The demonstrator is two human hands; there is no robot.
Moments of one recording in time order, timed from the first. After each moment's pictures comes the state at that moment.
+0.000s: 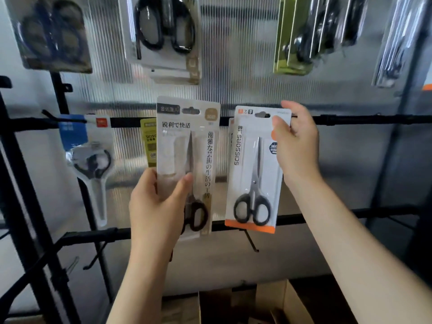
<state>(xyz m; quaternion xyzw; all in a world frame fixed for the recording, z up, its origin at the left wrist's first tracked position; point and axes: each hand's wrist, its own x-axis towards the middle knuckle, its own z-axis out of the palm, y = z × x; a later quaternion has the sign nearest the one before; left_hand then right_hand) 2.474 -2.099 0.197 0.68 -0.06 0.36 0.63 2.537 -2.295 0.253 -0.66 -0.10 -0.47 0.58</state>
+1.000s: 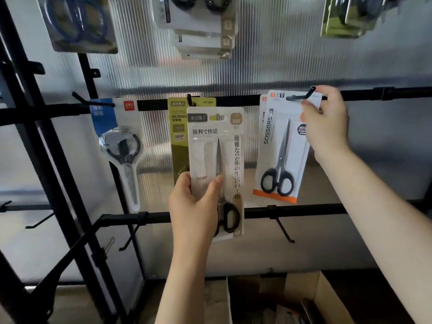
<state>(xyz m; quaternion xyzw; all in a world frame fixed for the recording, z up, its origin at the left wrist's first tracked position) 2.492 -2.100 0.164 0.67 -0.02 0.29 0.68 2.600 -2.304 0.245 -0.69 -0.04 -0.46 0.56</state>
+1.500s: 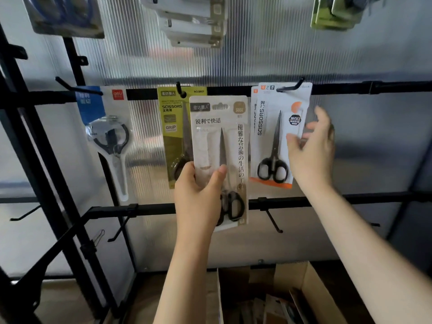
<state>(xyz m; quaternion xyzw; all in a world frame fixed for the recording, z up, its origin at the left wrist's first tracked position) 2.496 -2.118 0.160 0.68 -0.05 0.29 0.68 2.575 -2.303 0.181 -0.76 0.00 -0.50 0.40</state>
